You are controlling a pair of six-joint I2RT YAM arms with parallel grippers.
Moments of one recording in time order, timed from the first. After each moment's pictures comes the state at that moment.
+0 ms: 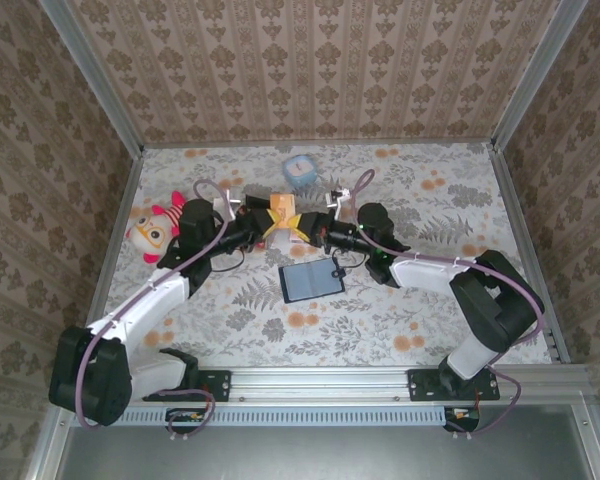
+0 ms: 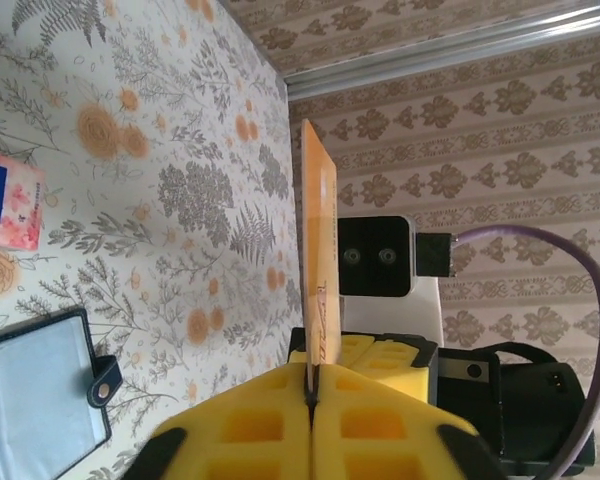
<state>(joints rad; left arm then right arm) -0.40 1.17 0.67 0.24 0.64 -1.17 0.61 1.63 0.80 0.82 -0.56 1.41</state>
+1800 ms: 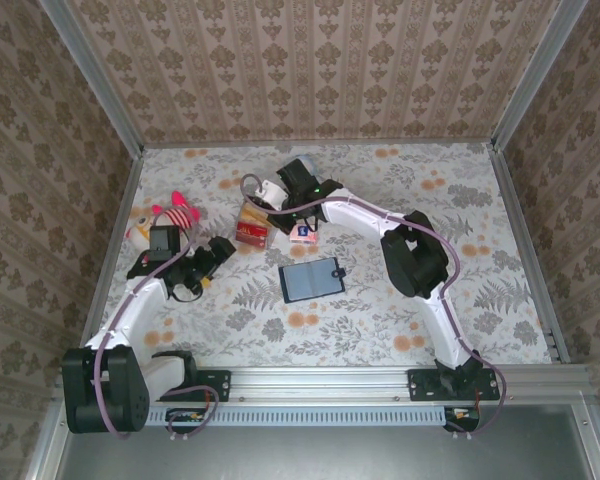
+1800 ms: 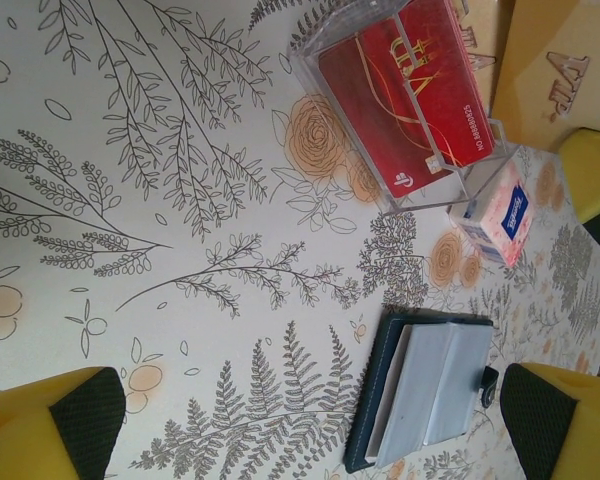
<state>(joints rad) -0.04 1.10 0.60 -0.46 0.48 -0.73 0.66 2.26 1.88 -0.49 -0.27 -0.37</state>
